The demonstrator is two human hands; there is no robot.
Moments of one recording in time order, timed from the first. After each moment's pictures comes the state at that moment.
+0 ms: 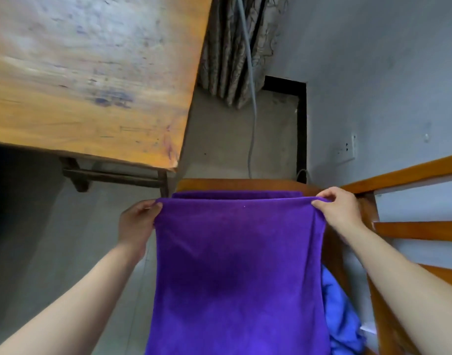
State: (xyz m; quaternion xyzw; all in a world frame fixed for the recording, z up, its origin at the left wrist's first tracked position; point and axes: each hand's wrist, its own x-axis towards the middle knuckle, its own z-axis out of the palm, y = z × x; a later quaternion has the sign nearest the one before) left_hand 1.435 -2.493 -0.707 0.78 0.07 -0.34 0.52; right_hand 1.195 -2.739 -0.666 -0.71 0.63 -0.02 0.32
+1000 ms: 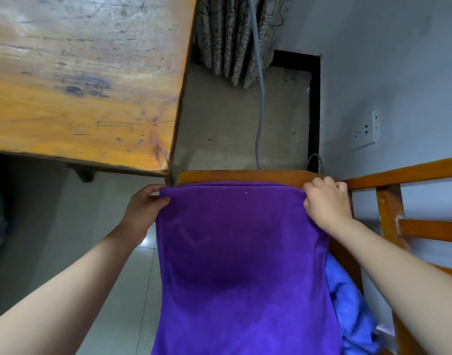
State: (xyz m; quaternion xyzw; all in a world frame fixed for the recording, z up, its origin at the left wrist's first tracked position) left_hand 1.456 -2.509 -0.717 0.80 0.02 -0.44 0.40; right_hand 1.218 -2.730 -0.709 -0.90 0.38 0.23 0.01
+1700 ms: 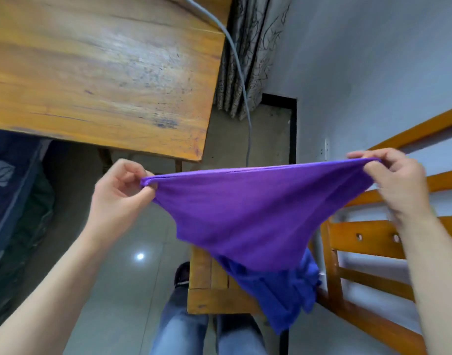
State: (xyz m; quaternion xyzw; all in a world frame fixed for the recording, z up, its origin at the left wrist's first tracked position) left_hand 1.420 -2.432 -0.458 0.70 -0.24 -0.27 0.61; right_hand 1.160 -2.705 -0.429 -0.71 0.46 -0.24 0.47
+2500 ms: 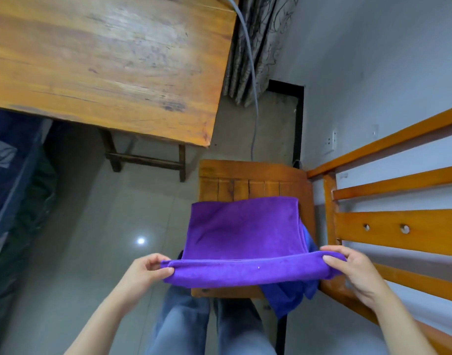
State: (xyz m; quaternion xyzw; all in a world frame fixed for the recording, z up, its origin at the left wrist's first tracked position) left_hand 1.347 -2.319 -0.578 0.70 0.01 -0.56 0.45; right_hand 1.061 -2.609 -0.528 -0.53 0.60 0.04 0.59
